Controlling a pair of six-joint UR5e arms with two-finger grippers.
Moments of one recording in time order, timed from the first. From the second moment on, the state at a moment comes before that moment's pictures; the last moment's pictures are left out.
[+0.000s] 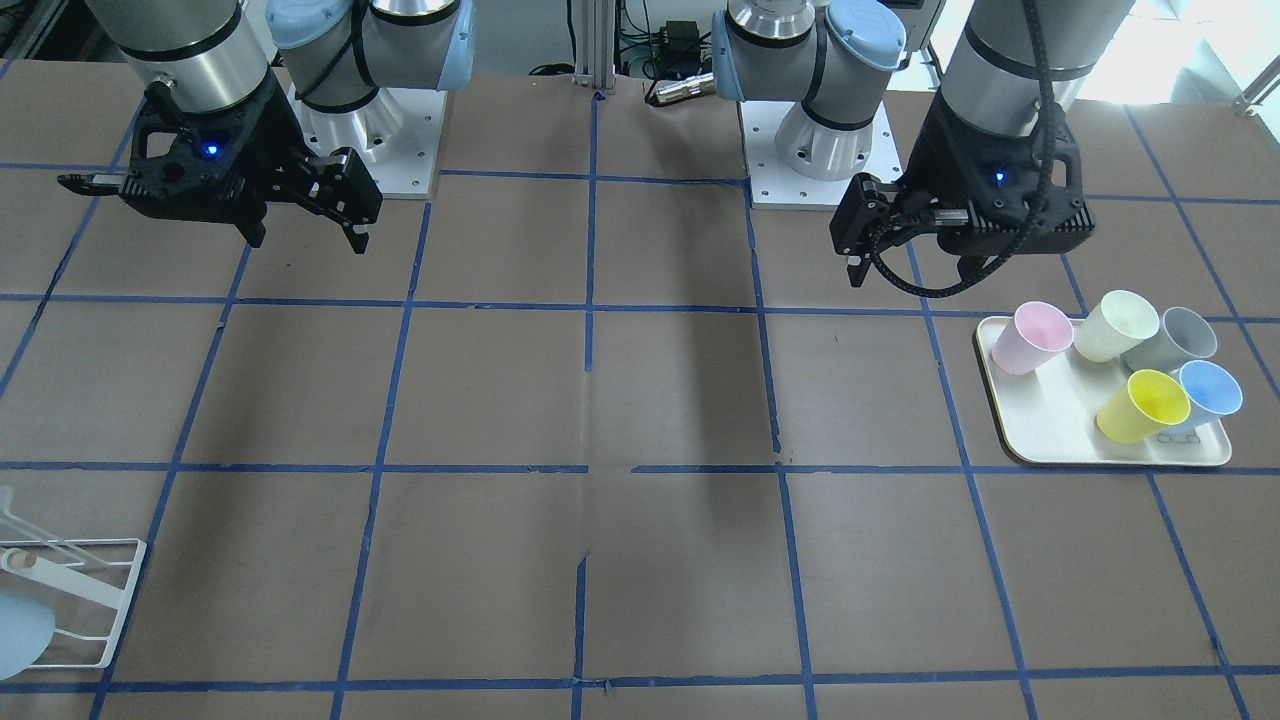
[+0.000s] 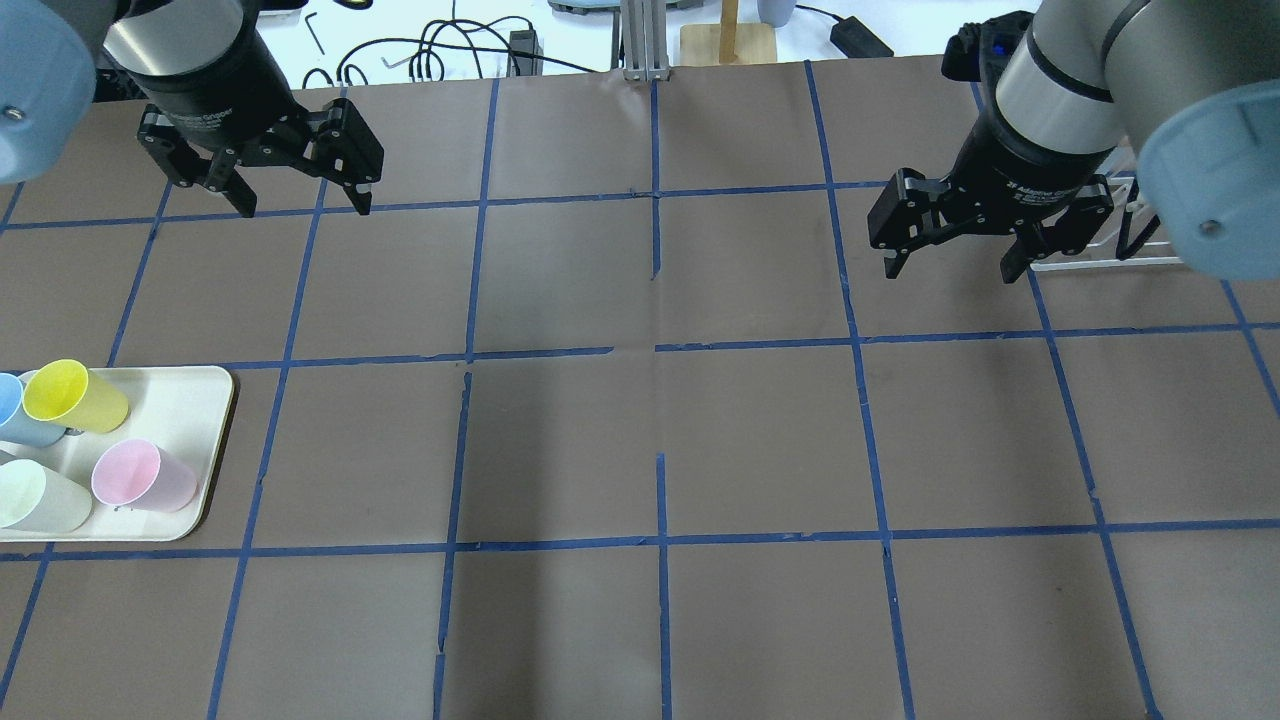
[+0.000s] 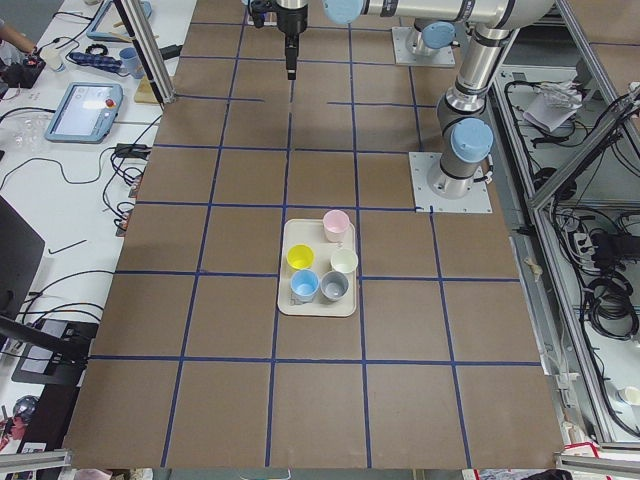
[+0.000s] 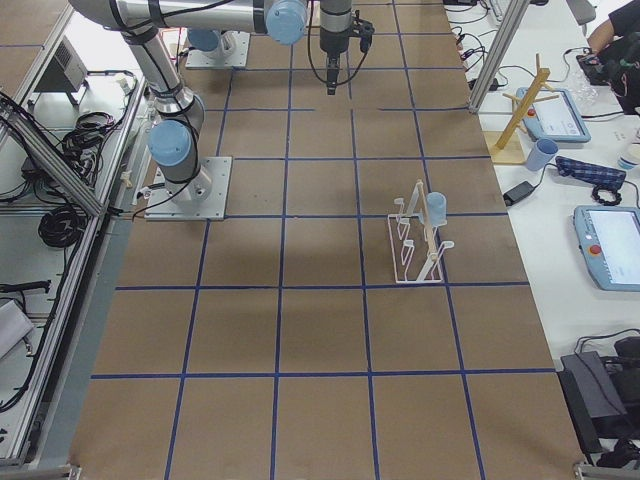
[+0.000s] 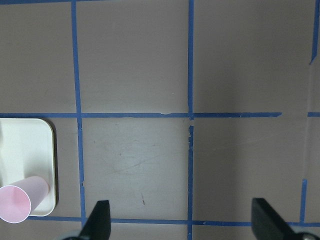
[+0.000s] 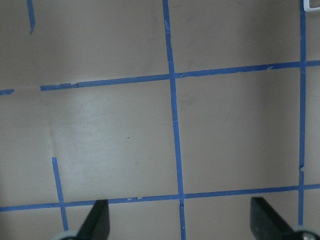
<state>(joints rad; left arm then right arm) -1.55 -1.61 -1.48 -1.58 1.63 0.00 1.55 -1.64 1.69 -1.61 -1.54 0.06</state>
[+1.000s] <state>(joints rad) -1.56 -1.58 -1.50 -1.62 1.64 -0.03 1.55 -1.64 1.68 -1.59 -1.55 0.06</state>
